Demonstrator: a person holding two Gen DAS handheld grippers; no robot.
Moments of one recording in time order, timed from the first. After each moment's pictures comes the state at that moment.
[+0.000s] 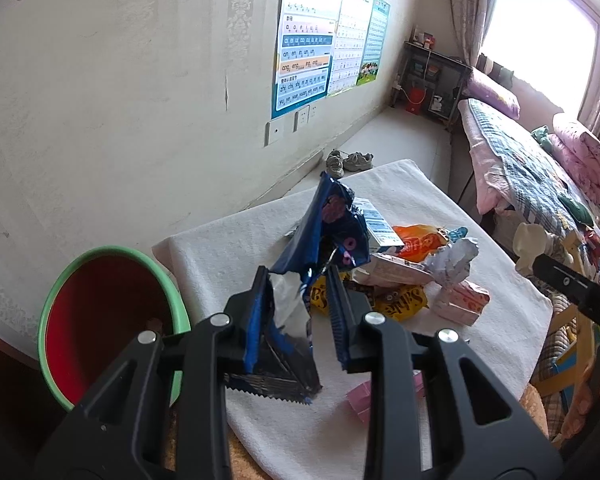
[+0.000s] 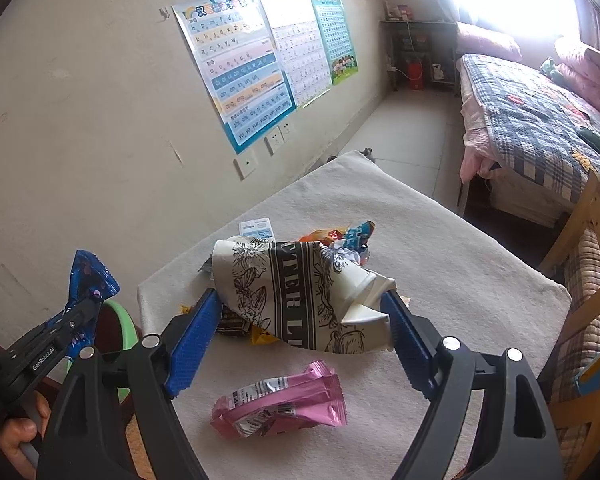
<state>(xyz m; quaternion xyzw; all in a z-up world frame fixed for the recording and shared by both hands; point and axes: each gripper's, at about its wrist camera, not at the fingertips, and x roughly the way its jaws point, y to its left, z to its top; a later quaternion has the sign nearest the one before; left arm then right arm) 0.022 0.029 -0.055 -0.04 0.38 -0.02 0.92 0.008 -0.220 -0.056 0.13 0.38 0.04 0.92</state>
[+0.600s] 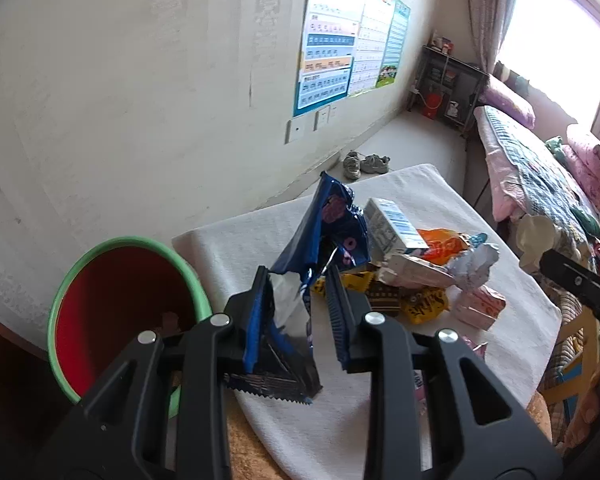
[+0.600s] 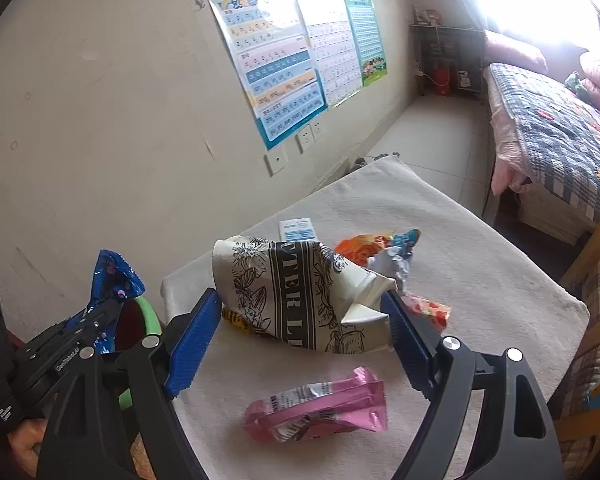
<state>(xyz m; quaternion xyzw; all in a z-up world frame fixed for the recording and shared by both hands) 0.021 0.056 -0.062 -0.06 0.39 0.01 0.92 0.016 -0.178 -0.048 0.11 0.38 0.09 0.91</state>
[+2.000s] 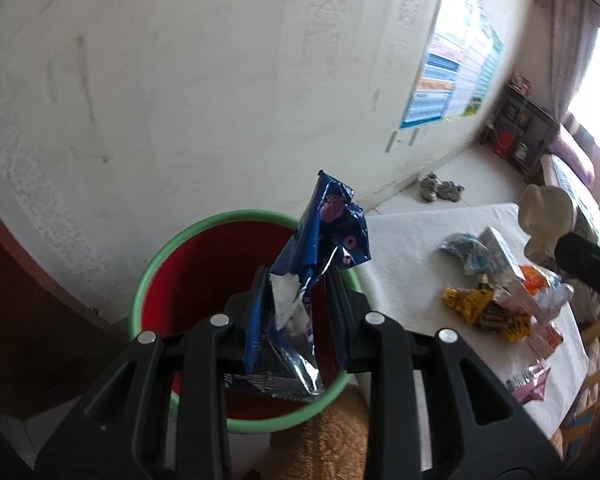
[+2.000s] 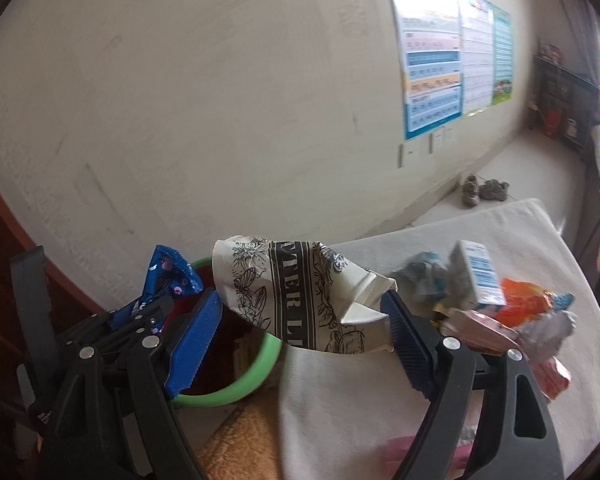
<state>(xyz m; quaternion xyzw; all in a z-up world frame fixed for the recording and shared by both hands) -0.016 0.203 -0.082 -0.13 0.38 0.14 0.90 0.041 0.014 -0.036 0.00 0.39 0.27 0.88</state>
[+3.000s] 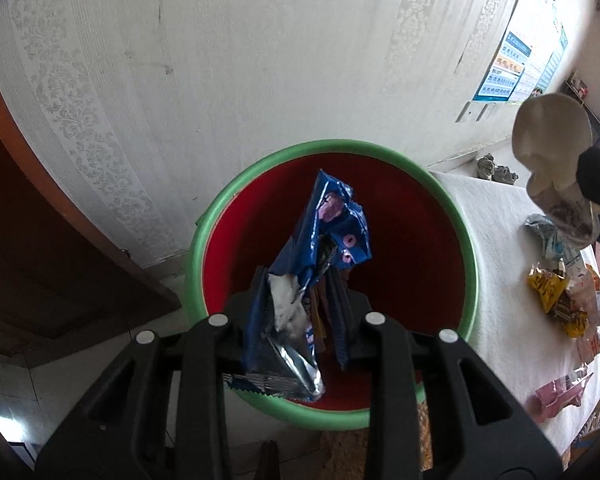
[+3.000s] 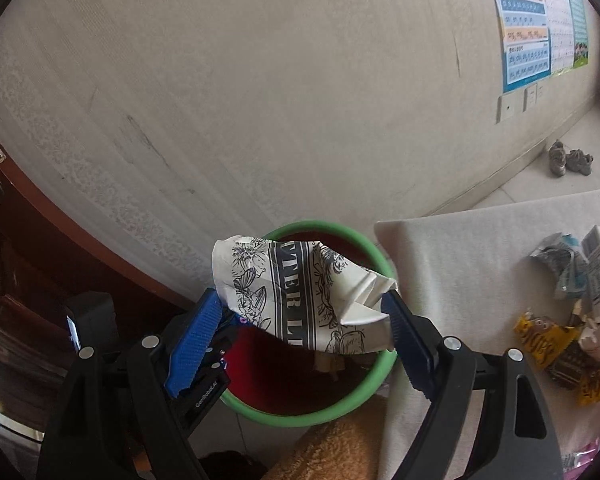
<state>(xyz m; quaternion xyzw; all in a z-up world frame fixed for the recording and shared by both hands) -0.032 0.263 -0.147 -0.16 0.45 0.21 0.85 0.072 0.116 -0.083 0.03 0.47 0.38 0.80</state>
